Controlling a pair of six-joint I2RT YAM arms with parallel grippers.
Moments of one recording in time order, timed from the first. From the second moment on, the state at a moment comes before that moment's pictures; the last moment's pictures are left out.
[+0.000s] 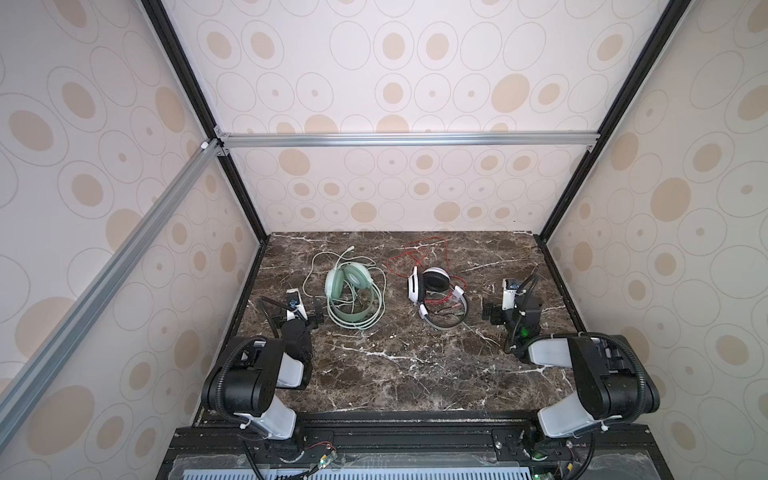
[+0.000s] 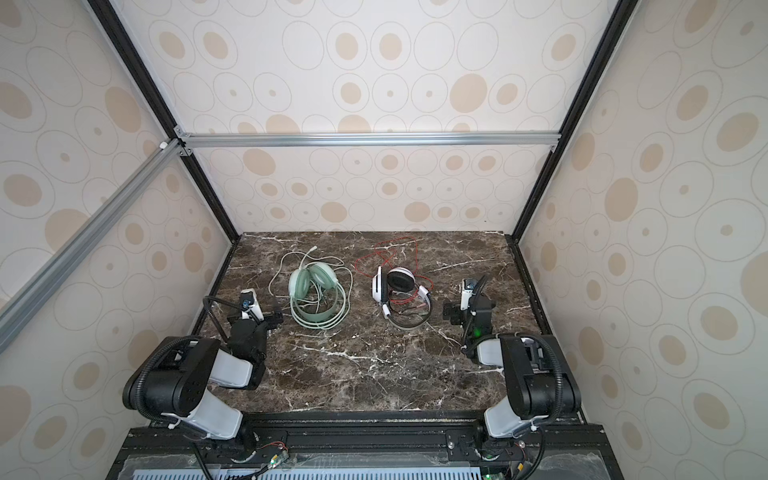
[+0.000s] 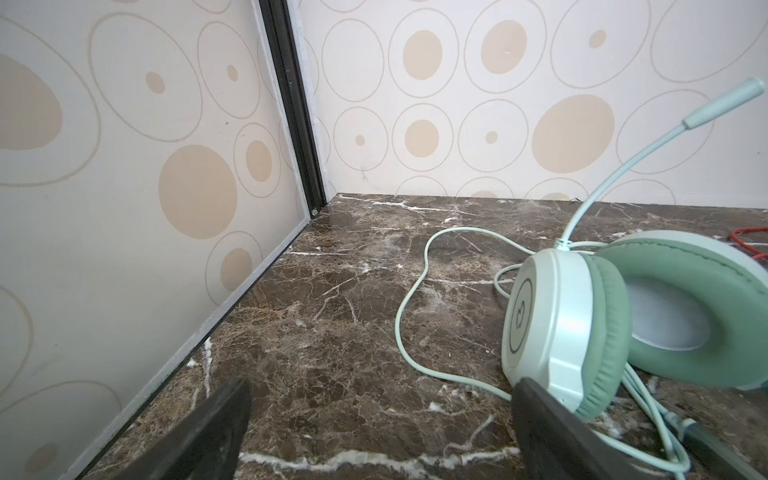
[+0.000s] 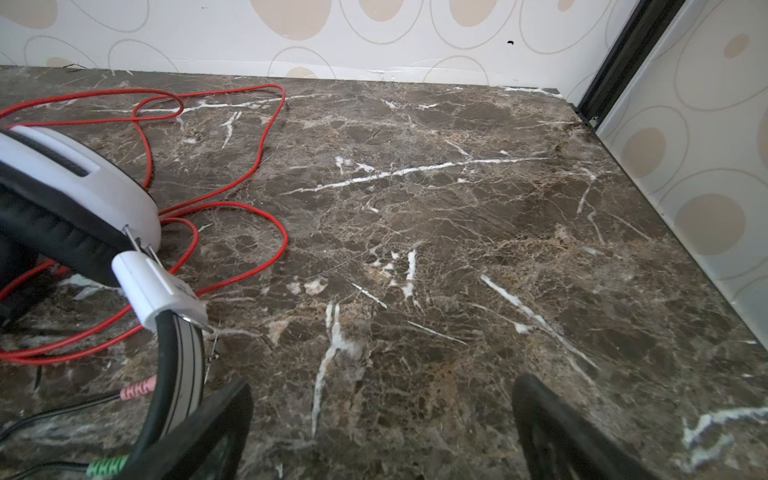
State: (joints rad) left arm -0.06 1.58 0.20 1.29 -0.35 0.03; right arm 0.05 1.54 0.43 0.69 0.04 -0.02
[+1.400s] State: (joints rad) left arm -0.35 1.25 0.17 1.26 -0.58 0.12; right arm 0.13 1.12 0.60 0.22 0.32 0.25
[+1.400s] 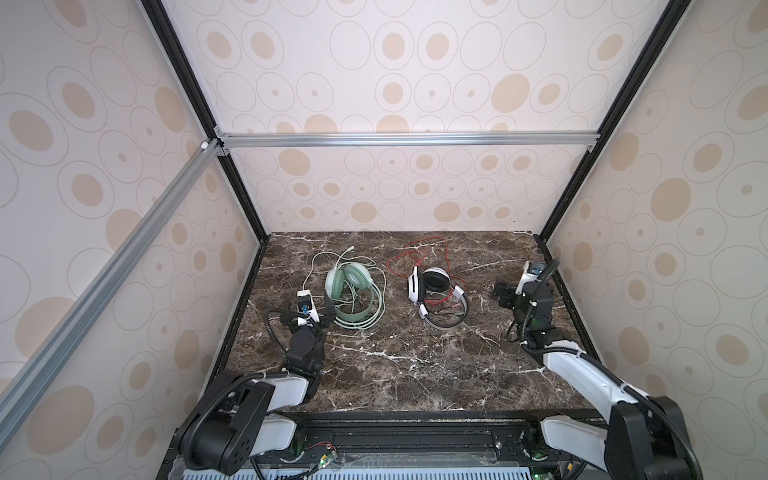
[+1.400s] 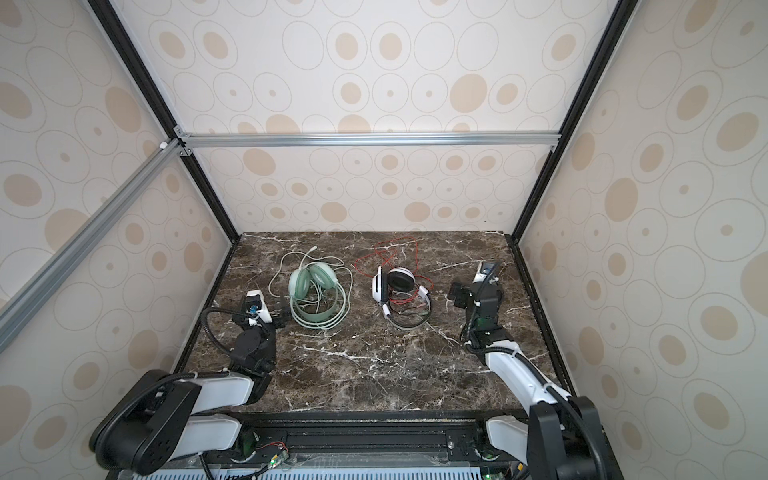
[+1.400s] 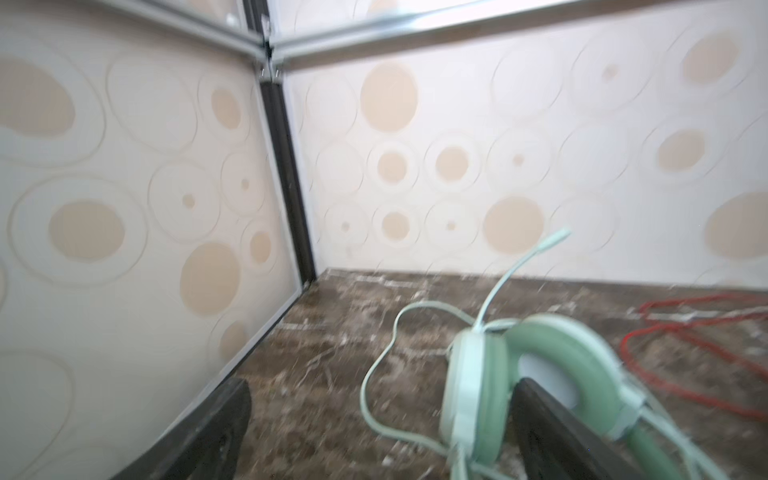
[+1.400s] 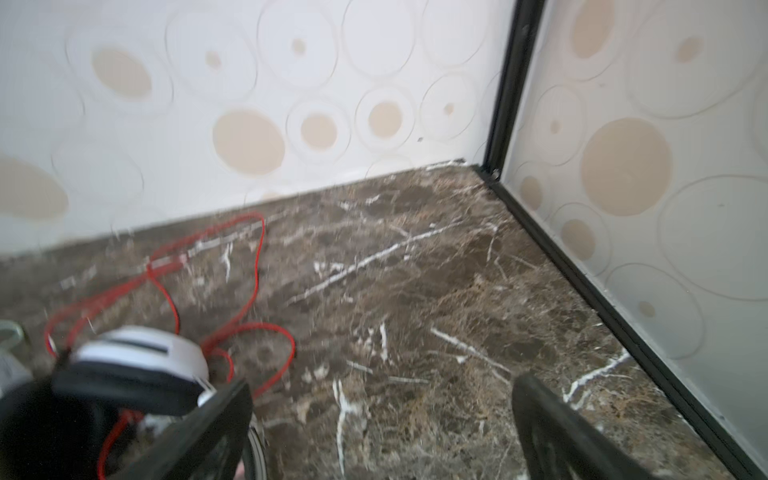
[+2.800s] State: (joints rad) left arm -0.48 0.68 0.11 0.64 -0.44 -0.61; right arm 0.69 2.64 2.54 -0.64 -0.27 0.02
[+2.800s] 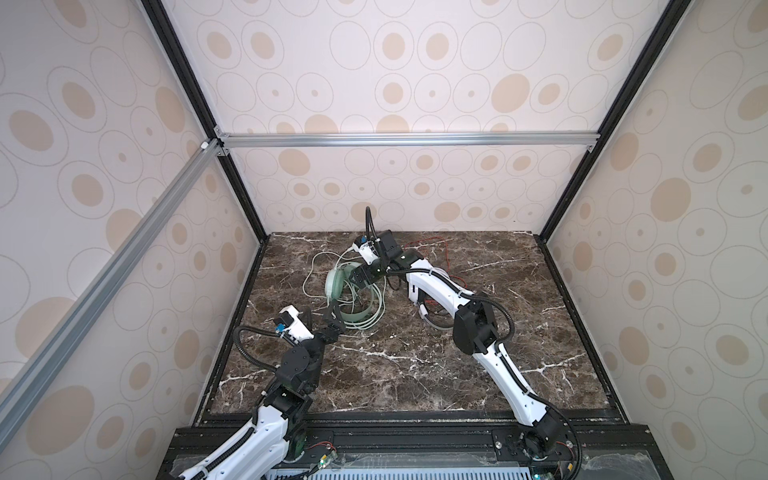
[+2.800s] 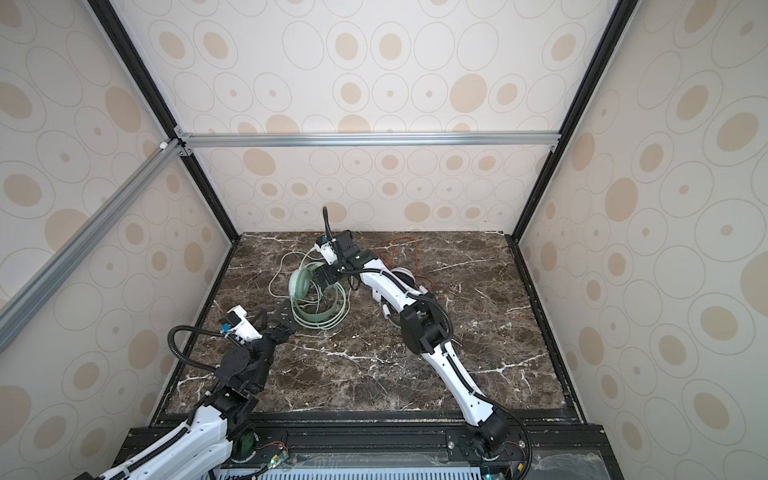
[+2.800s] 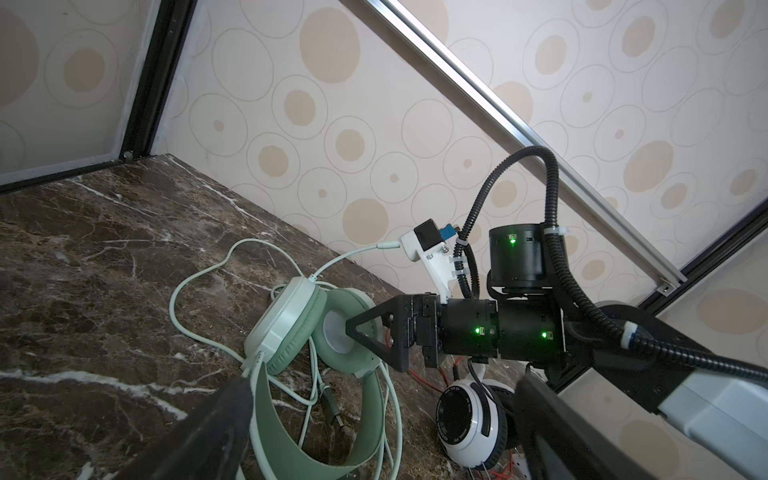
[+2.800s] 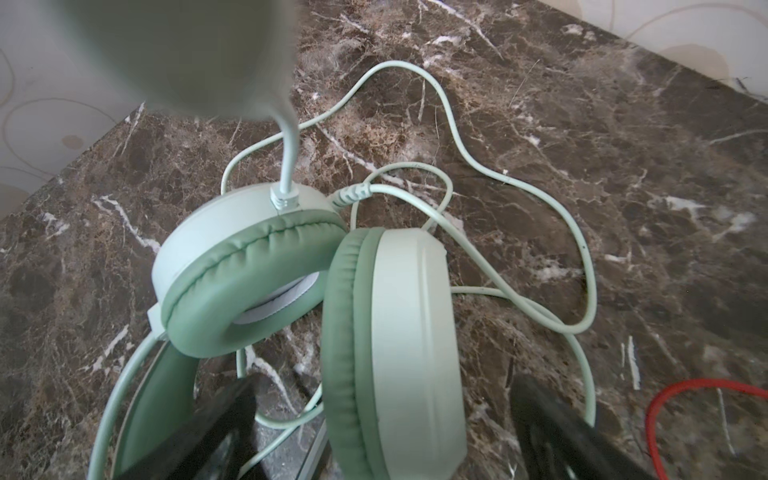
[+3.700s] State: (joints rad) left arm -0.48 0.69 0.12 0.57 -0.51 -0.64; right arm 0.74 2.34 1.99 -0.35 -0.11 0.09
